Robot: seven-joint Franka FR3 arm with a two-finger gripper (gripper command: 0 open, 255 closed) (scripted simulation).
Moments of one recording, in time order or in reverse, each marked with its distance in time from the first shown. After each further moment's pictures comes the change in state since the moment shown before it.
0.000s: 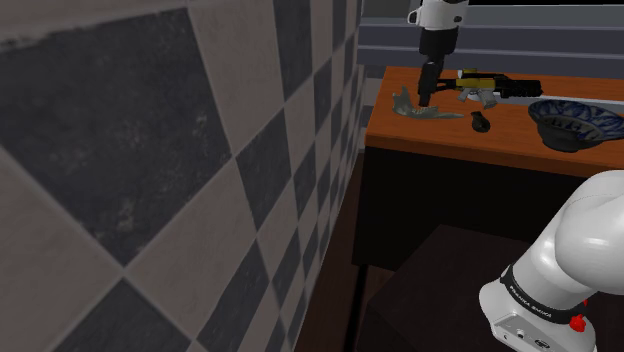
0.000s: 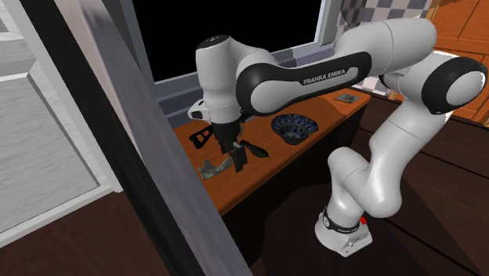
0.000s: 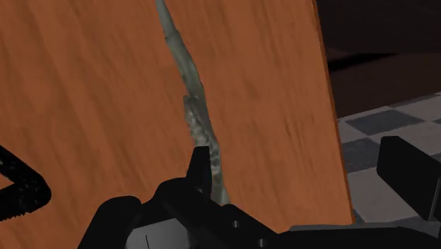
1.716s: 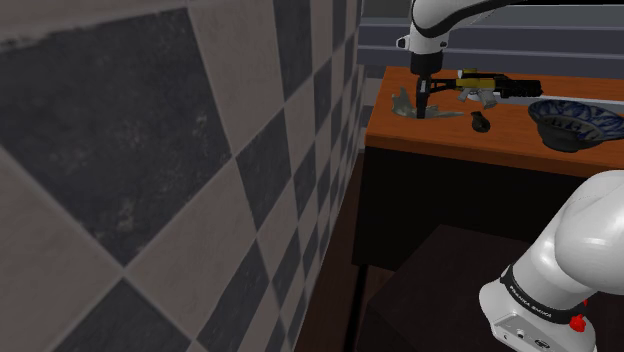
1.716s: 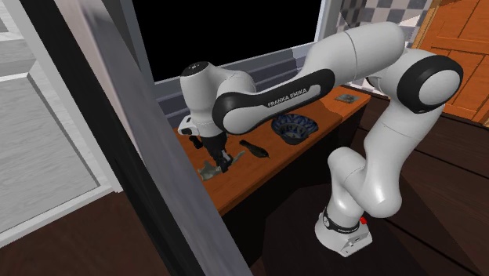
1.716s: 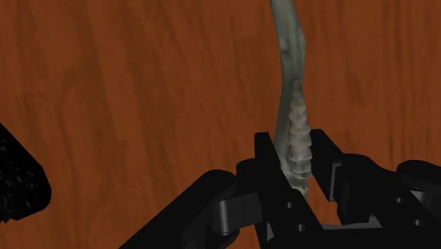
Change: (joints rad) arm -0.001 0.158 -0.071 0.002 -0.047 0.120 -0.193
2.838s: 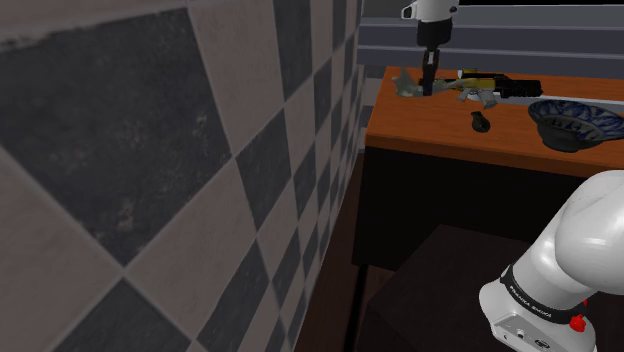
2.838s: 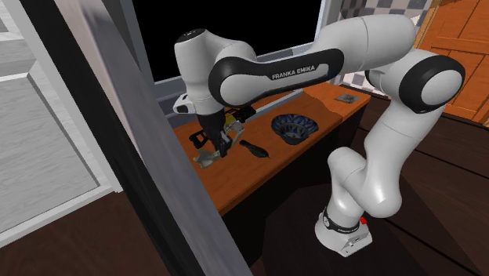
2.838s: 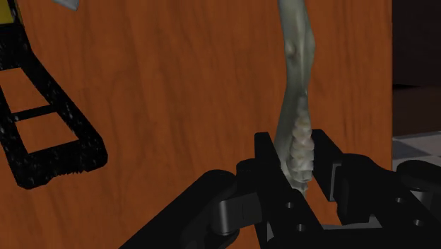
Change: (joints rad) arm 0.003 -0.010 0.009 0.163 0.005 -0.171 -0.015
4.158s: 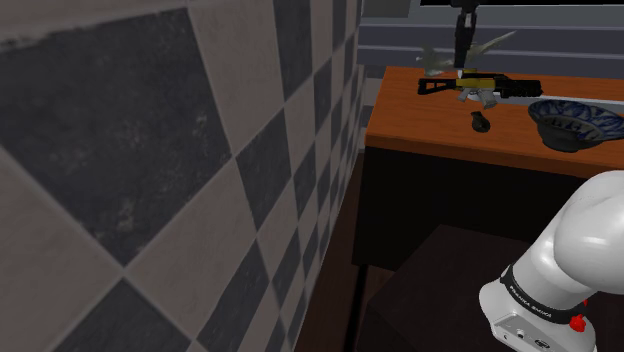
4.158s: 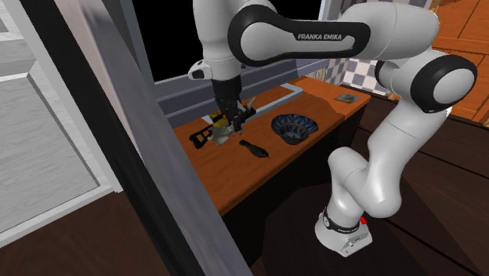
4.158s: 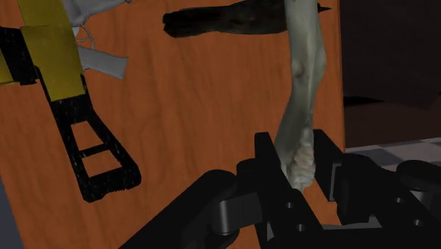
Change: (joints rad) arm -0.020 -0.099 -0.010 0.114 -0.032 -0.205 -0.056
